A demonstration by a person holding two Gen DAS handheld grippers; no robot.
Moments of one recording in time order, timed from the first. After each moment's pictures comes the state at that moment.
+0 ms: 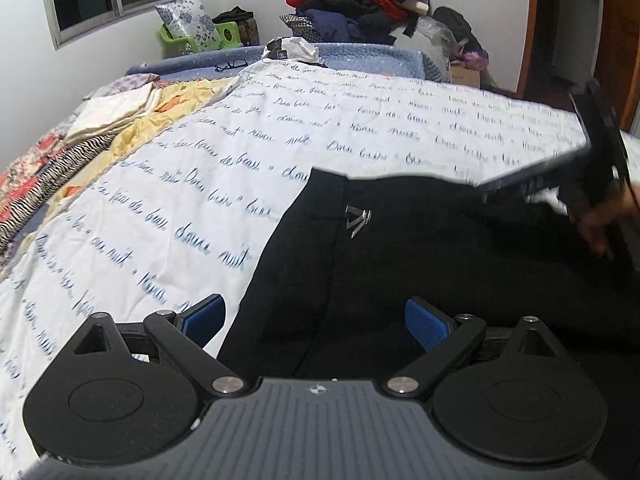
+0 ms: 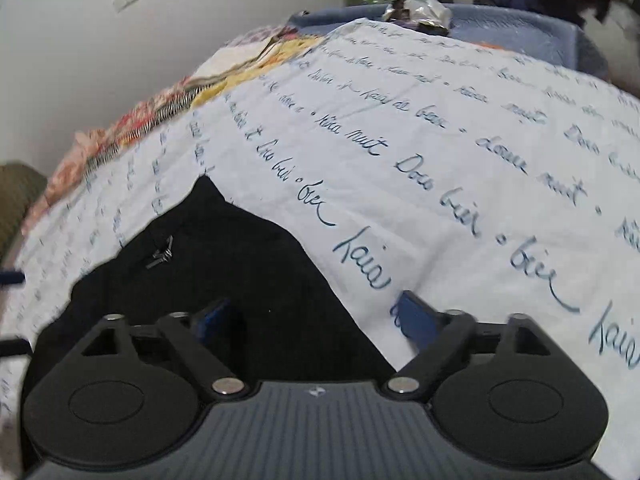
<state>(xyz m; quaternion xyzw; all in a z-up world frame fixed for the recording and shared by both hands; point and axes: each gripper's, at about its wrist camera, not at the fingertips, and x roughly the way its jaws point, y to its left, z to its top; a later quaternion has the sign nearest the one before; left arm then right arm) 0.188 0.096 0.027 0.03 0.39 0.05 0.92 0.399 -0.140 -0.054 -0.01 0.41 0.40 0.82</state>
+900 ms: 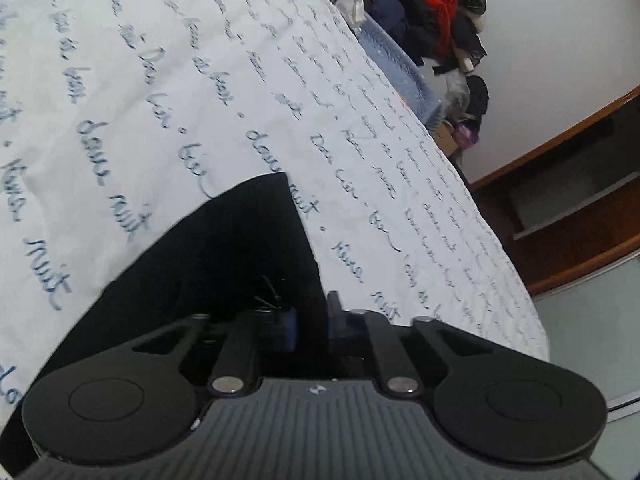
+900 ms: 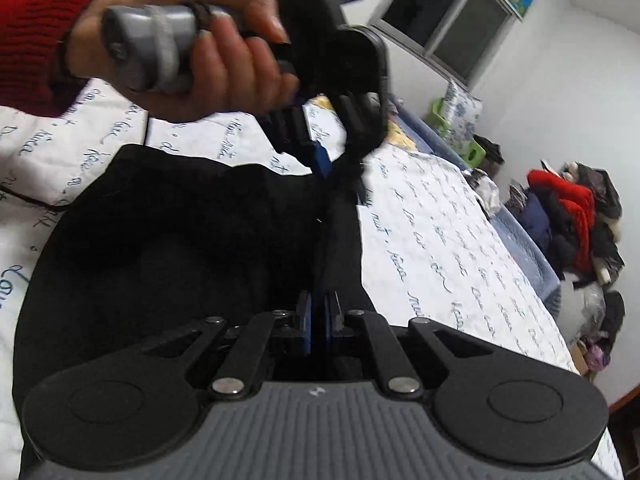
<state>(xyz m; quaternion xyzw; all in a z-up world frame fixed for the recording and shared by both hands) 0.266 0.167 0.000 -0.34 0.42 0.00 0.84 0.149 -0.075 -0.028 -0.35 0.16 0.39 0.84</state>
